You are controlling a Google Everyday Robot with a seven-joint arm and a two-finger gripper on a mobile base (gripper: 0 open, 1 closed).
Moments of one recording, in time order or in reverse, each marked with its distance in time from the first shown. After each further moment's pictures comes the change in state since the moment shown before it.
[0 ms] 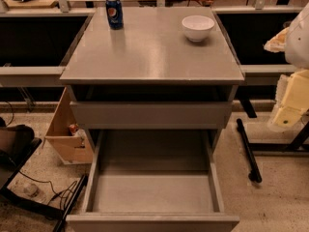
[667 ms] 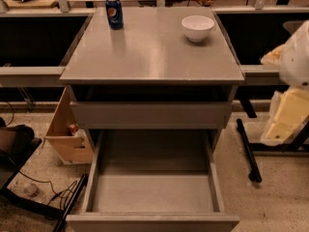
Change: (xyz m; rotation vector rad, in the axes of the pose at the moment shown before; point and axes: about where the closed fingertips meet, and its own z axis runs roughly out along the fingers) arm 0.007 0.010 0.023 -0.002 -0.016 0.018
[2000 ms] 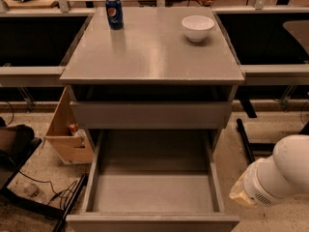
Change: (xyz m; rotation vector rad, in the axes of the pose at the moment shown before) arm 0.091 0.124 0.248 -0.115 0.017 0.260
